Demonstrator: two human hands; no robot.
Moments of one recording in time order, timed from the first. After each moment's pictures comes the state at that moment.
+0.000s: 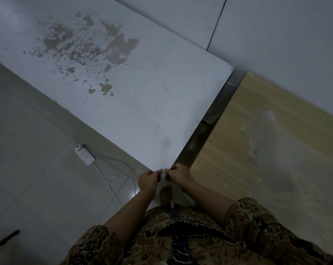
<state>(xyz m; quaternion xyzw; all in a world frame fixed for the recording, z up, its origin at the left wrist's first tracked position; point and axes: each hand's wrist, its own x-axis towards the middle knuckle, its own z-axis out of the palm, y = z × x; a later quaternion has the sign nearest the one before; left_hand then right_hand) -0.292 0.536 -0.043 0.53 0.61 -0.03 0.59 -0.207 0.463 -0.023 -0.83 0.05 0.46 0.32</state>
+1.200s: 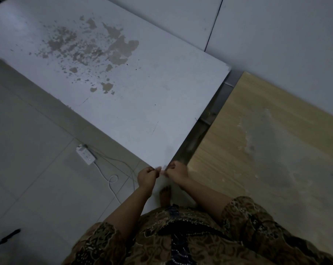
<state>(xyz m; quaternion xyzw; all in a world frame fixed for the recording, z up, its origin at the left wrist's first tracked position) -0.304 0.531 -0.048 0.51 0.56 0.01 0.65 -0.217 0.448 -0.015 -0.82 0.01 0.45 0.37</state>
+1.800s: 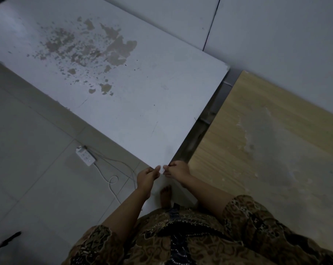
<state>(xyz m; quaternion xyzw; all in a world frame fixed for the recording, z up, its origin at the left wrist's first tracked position) -0.309 0.533 -0.044 0.46 0.55 0.02 0.70 -0.210 0.451 -0.030 -0.77 0.07 0.49 0.41</state>
